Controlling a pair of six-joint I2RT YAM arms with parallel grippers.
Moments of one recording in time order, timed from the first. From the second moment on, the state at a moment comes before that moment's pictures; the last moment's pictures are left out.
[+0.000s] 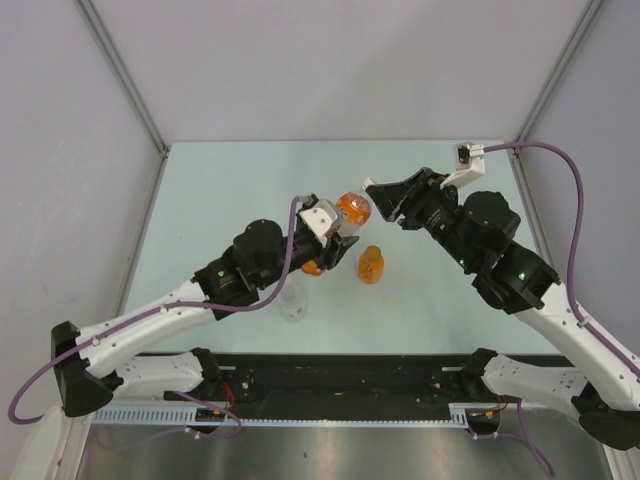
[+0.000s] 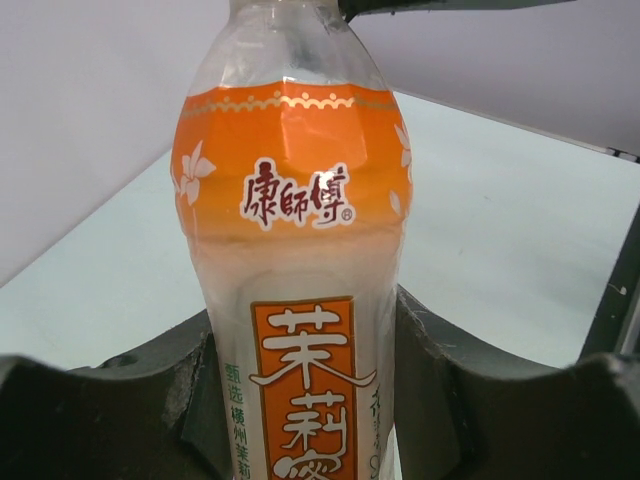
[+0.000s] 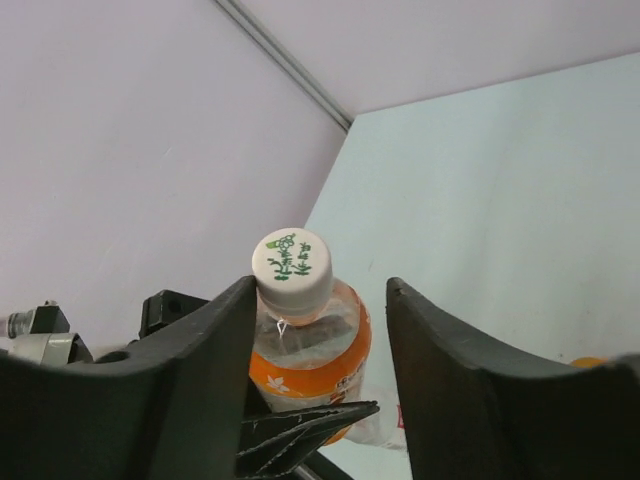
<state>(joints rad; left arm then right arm) -1.00 1.08 1.00 0.03 -0.06 0.11 0.81 0.96 1.24 -0.28 0.23 0.71</state>
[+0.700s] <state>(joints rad) -1.03 1.09 0.98 0.05 -0.18 0.13 0.83 1.02 1.24 -0.20 0.28 0.73</state>
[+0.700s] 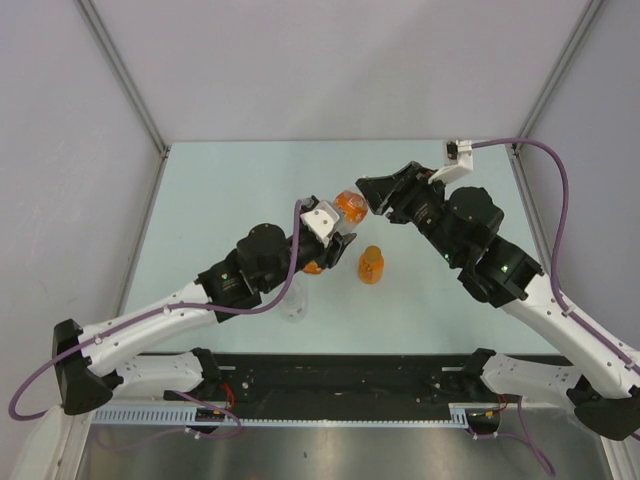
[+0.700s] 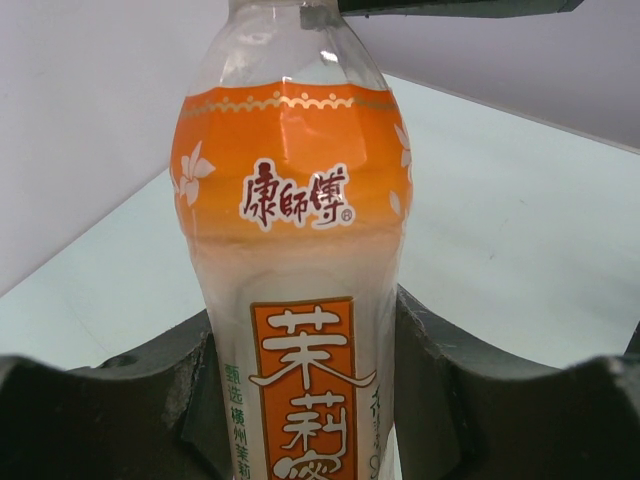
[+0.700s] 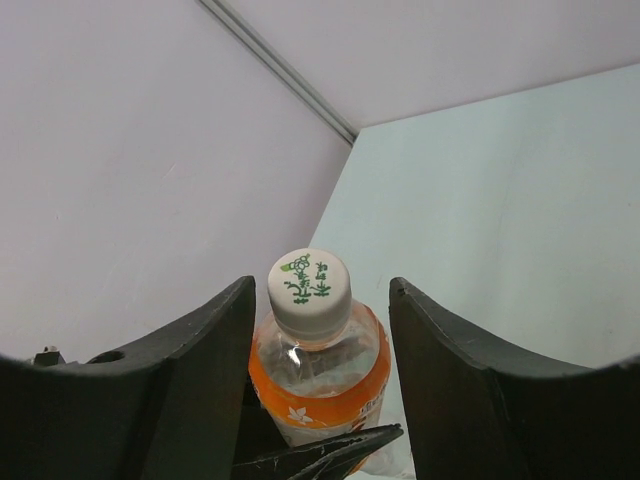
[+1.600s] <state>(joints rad) -1.02 1.05 0.96 0.03 -0.10 0.10 0.83 1.02 1.24 -0.17 0.20 0.65</state>
